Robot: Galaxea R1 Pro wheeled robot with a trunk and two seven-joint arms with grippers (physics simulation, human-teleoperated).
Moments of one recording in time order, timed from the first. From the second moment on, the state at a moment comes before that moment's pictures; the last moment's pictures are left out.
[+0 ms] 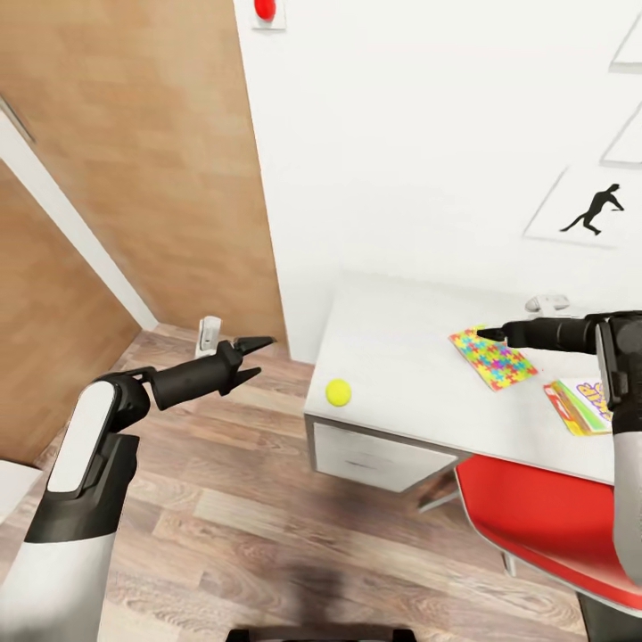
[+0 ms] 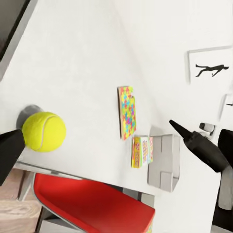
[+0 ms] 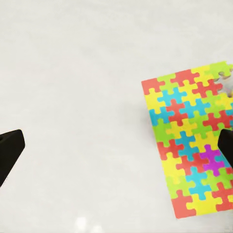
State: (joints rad) left arm -0.69 0.08 0.01 -1.61 1.65 1.01 0.47; right arm -1.03 -0.38 -0.21 -1.19 0.30 0.96 0.89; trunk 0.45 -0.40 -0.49
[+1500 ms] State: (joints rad) left arm -0.65 0.12 0.03 -1.60 1.65 1.01 0.49; right arm -1.05 -0.37 -0.31 -1.03 0.29 0.95 0.79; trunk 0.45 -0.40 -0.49
